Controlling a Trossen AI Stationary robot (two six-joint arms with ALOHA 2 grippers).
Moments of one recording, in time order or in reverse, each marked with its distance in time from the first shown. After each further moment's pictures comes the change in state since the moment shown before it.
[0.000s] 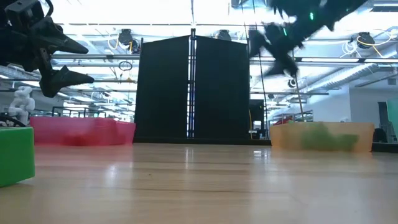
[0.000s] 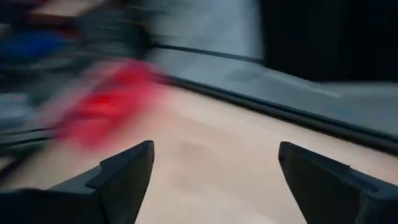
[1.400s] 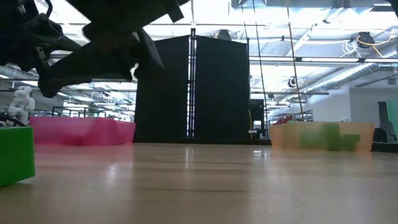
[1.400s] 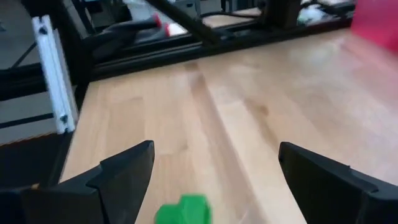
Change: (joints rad) left arm 0.000 0.003 0.001 -0.010 0.082 0.003; right arm 0.762 1.227 1.059 0.232 0.124 -0.174
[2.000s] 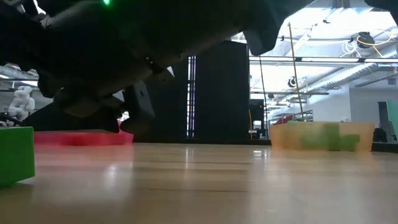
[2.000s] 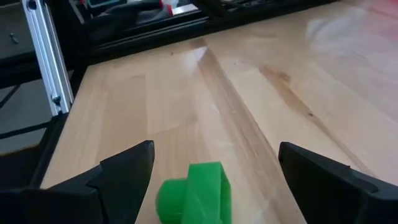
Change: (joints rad) left arm 0.000 0.001 0.000 0.000 0.009 -0.001; right arm 0.018 0.123 -0.001 0.138 -0.007 0.055
